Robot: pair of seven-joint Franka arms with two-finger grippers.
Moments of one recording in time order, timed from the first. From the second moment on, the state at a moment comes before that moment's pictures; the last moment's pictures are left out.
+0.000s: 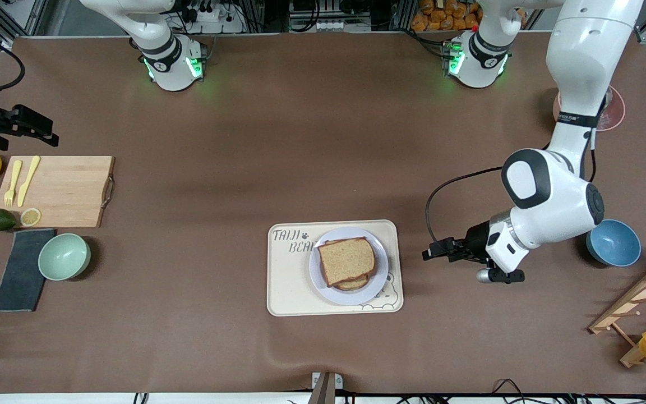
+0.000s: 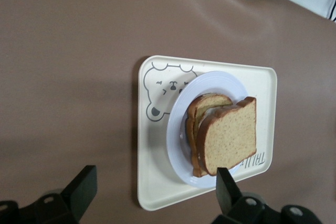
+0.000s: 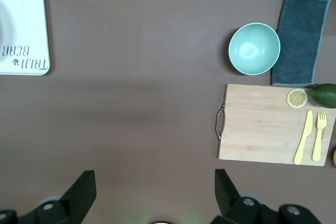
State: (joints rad) left arm -0.10 0.51 -0.16 -1.66 -0.59 2.30 0.09; right arm -0.04 0.03 0.03 -1.49 0.02 1.44 -0.08
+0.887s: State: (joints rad) left arm -0.04 0.36 -0.14 -1.52 -0.11 1.91 -0.05; right arm -0.04 0.03 0.03 -1.49 0.02 1.44 -0.08
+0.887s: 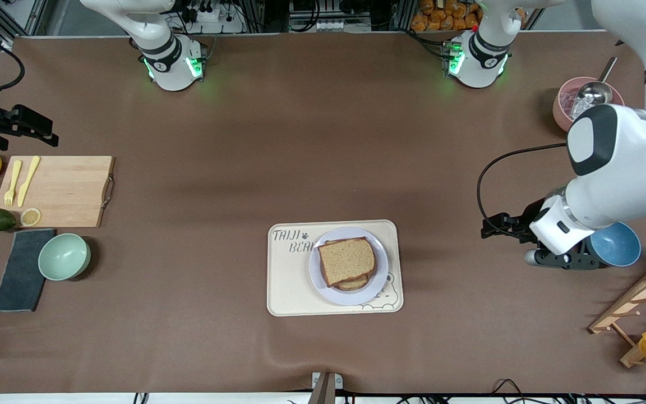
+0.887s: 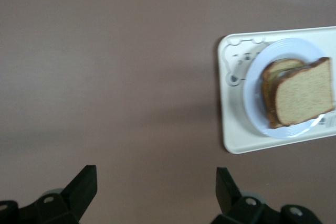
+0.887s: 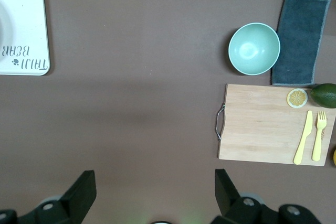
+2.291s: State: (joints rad) left arm 0.02 0.09 -0.13 -1.52 -0.02 1.63 -0.07; right arm -0.04 0.03 0.03 -1.49 0.02 1.44 -0.08
